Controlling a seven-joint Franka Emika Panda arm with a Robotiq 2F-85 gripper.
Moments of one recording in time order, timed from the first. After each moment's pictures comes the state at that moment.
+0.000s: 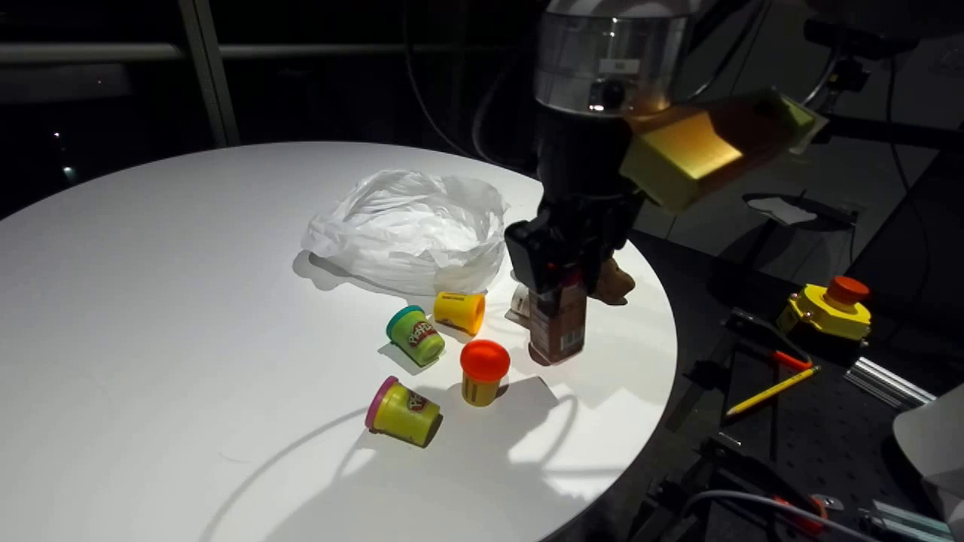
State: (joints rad) arm 0.31 0.00 0.13 -2.58 -0.20 2.47 0.86
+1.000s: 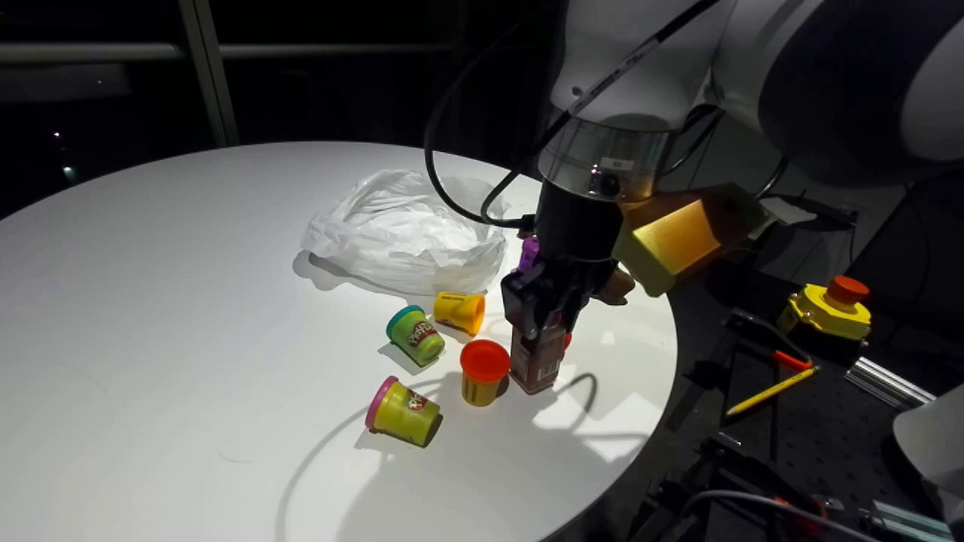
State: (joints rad) arm 0.26 0.13 0.12 -2.65 -0.32 2.77 0.91
